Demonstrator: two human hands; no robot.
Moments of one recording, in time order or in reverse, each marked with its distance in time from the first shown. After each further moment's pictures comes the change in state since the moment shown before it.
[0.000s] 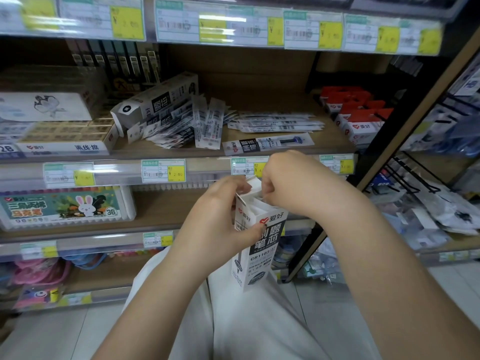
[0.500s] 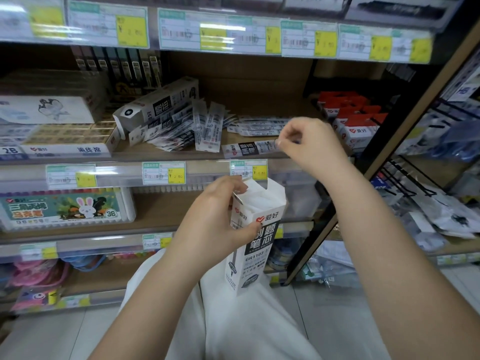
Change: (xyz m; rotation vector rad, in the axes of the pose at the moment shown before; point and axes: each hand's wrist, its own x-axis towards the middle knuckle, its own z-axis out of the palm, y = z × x) left_hand 0.001 0.001 -0.004 0.010 -0.015 -0.042; right_hand 0.035 0.050 0.005 0.524 0.513 0.081
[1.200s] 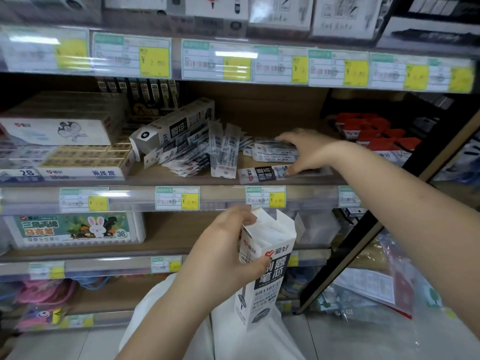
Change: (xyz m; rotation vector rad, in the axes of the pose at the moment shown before) left_hand 0.006 -0.021 0.000 0.018 -0.037 -0.004; right_hand 0.111 0.031 0.024 -0.442 -0.522 -0.137
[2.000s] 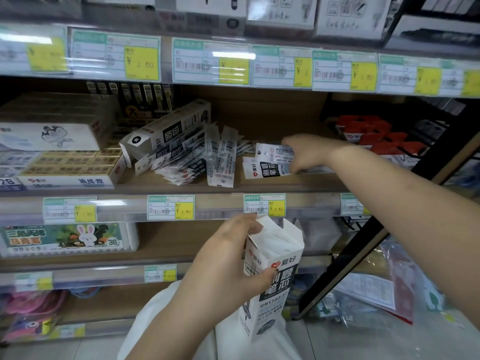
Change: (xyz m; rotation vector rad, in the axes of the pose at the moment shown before) left_hand 0.009 -0.003 0.008 -0.049 -0.028 0.022; right_hand 0.018 -0.001 0.001 0.007 -0.029 0.012
